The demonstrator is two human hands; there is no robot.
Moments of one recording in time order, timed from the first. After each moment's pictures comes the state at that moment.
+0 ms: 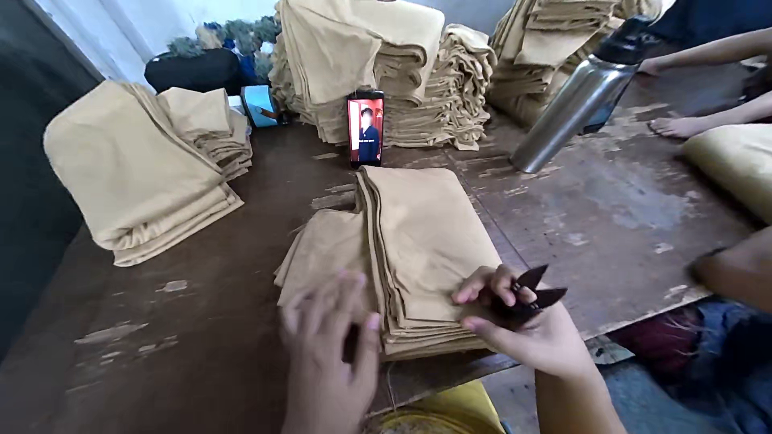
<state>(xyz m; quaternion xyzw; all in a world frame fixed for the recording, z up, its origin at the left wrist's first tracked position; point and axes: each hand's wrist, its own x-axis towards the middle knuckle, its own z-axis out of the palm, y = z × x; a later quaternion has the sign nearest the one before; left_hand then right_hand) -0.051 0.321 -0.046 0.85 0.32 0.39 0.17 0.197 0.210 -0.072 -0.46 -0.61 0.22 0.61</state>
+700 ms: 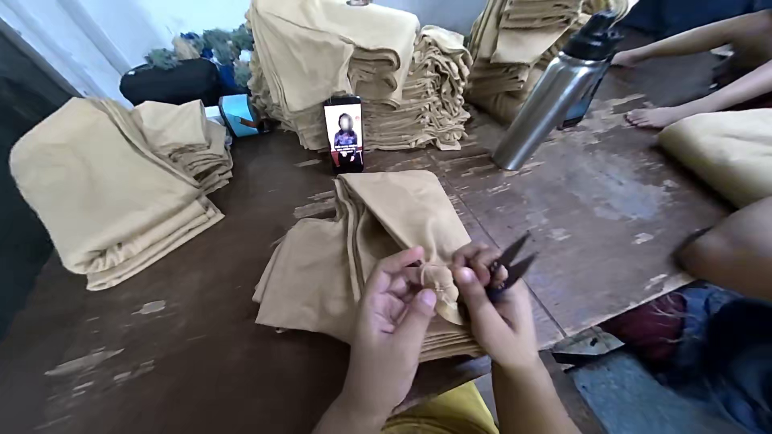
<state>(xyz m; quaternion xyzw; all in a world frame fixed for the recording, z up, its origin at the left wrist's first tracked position) 0.039 0.302 -0.035 0.52 0.09 0.41 0.74 0.181 0.234 -0.068 -0.53 -0.53 0.05 0.66</state>
